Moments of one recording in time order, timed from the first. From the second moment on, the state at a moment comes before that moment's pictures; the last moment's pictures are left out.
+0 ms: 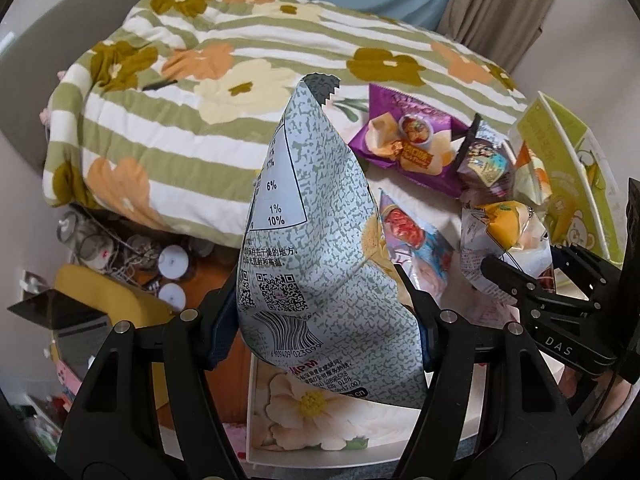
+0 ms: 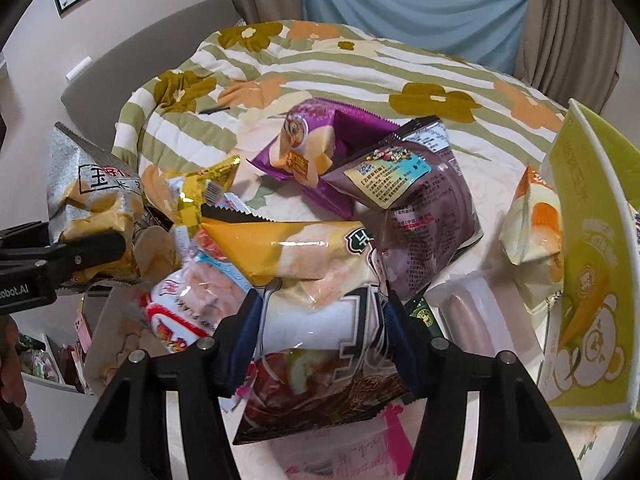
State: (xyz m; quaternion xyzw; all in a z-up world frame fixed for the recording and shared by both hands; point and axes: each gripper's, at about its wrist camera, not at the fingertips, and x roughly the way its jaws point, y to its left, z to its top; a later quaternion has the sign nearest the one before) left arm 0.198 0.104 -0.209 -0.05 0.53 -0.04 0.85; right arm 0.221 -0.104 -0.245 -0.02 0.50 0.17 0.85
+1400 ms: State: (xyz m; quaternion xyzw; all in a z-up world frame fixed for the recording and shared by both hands) left arm 0.249 -0.292 -0.123 0.04 0.45 -0.24 0.86; right arm 0.189 -0.438 -0.110 0.14 0.40 0.03 0.90
